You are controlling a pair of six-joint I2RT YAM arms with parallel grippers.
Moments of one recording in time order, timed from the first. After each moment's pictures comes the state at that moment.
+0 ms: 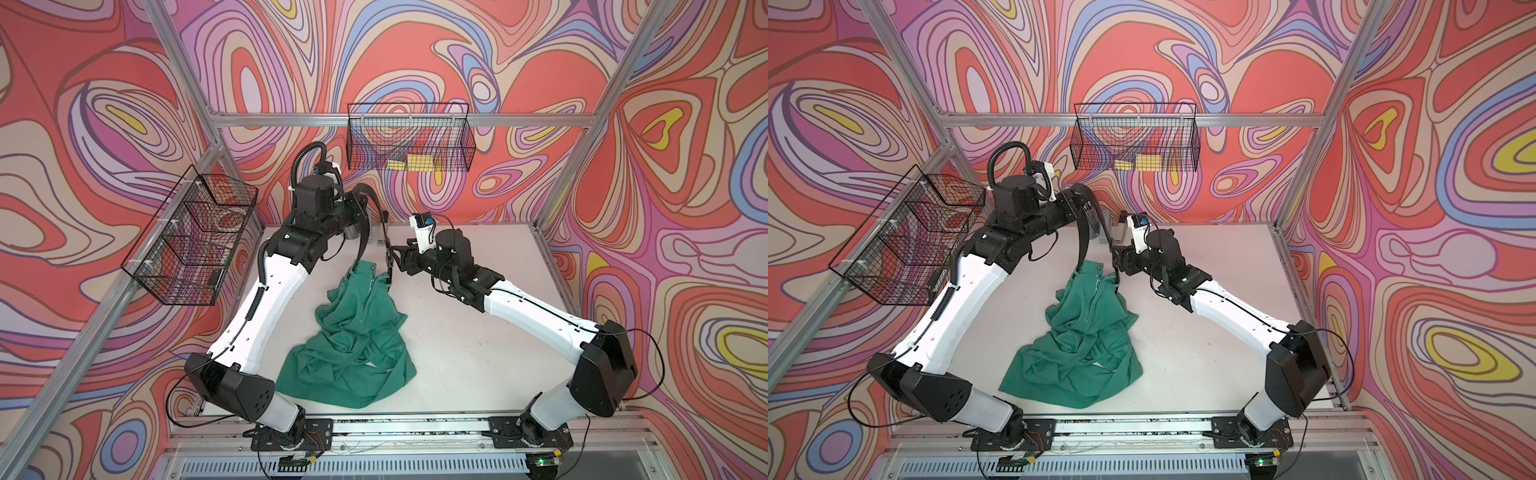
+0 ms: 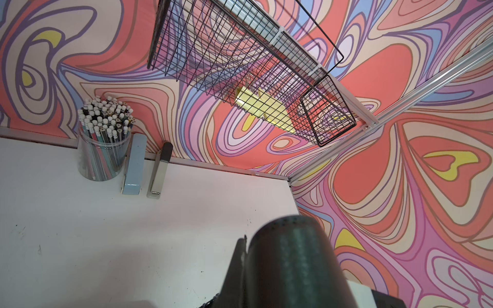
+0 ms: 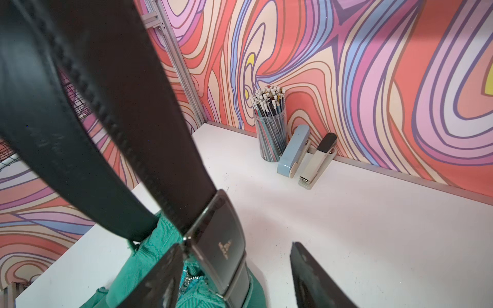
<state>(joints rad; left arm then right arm) -0.37 1.52 1.75 -0.49 0.12 -0.66 0.68 1.54 1.26 0.03 -0.02 0.21</state>
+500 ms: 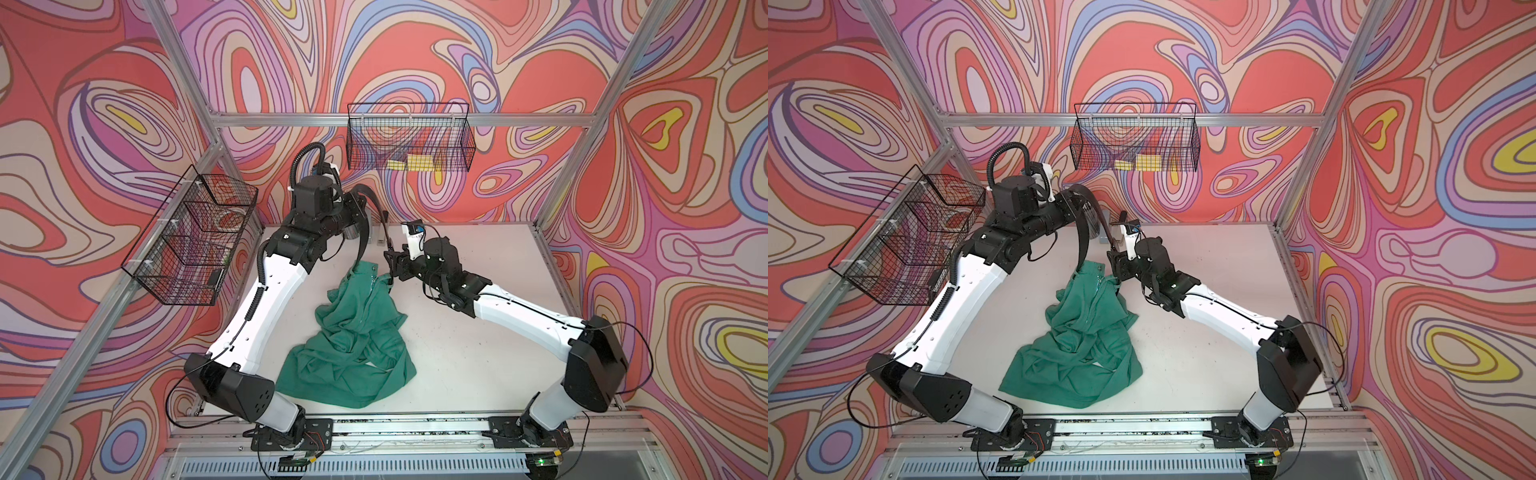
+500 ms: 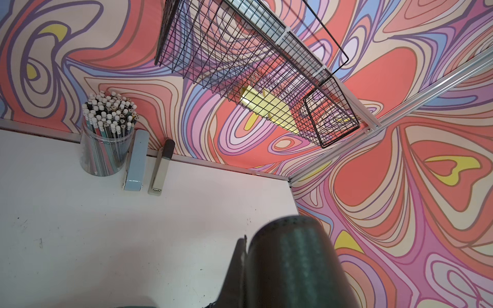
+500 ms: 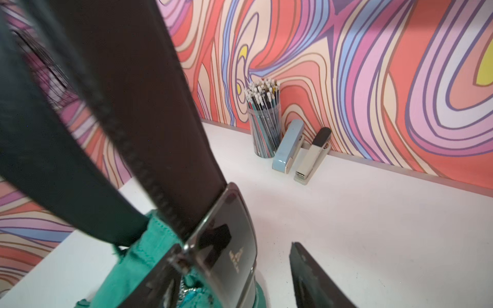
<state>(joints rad) -0.36 1.51 1.74 -0.50 0.12 -0.67 0.73 1.65 1.30 0.04 0.10 0.22</state>
